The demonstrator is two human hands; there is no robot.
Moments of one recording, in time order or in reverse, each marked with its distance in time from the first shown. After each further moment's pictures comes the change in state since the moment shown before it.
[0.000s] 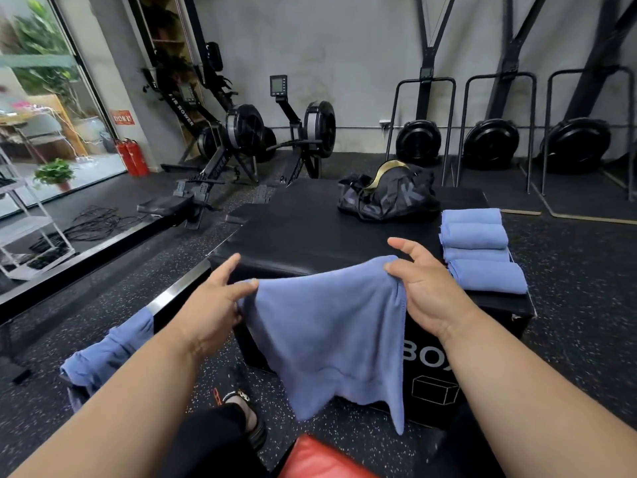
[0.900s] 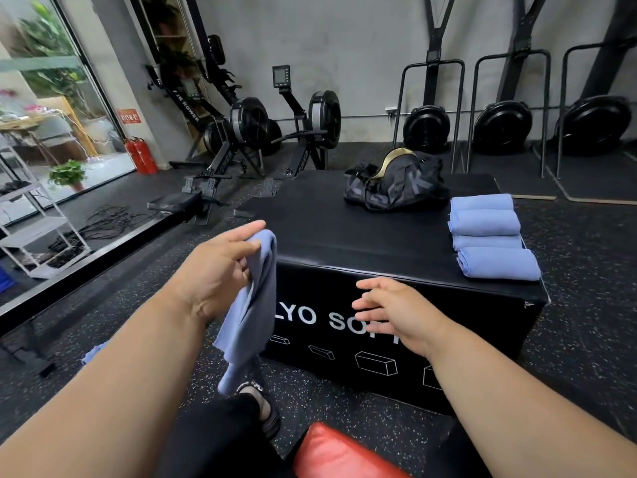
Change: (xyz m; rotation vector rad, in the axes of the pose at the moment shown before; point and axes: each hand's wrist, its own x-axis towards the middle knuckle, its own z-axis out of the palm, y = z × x) left_hand -0.004 0.058 0.011 -0.099 -0.068 0.014; right_hand -0.013 0.049 0.018 -0.282 -0.132 0.270
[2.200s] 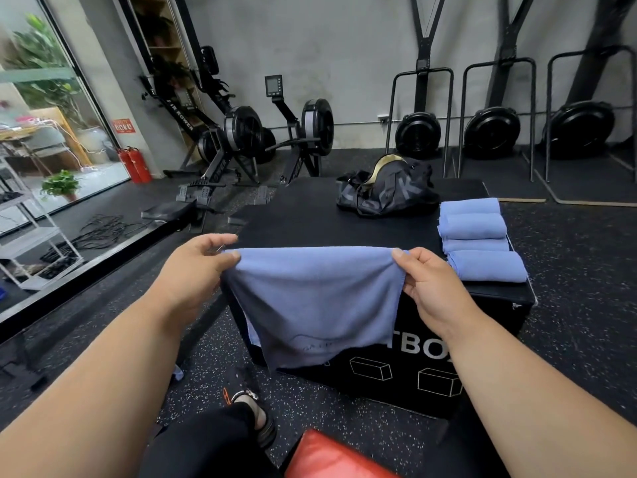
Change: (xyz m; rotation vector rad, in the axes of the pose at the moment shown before) left_hand 0.009 -0.003 -0.021 0.445 0.236 0.158; right_hand -0.004 -0.021 -0.047 0.354 0.141 -0.366
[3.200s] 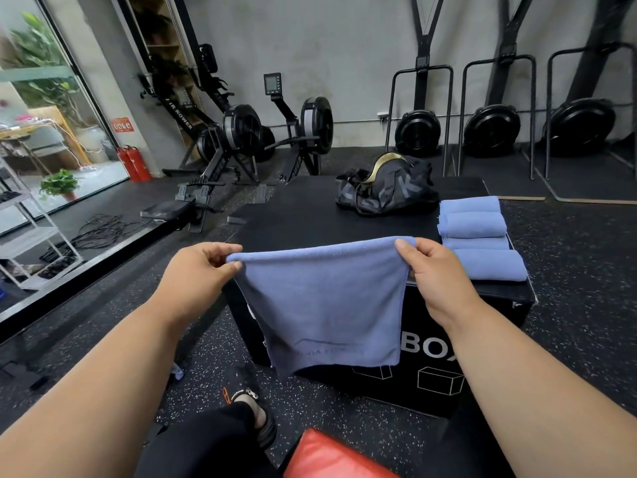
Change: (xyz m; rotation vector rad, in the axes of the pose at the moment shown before) left_hand 0.001 -0.012 -0.005 0.408 -0.001 0.249; right_hand 0.010 -0.009 -0.003 -0.220 0.075 -0.101
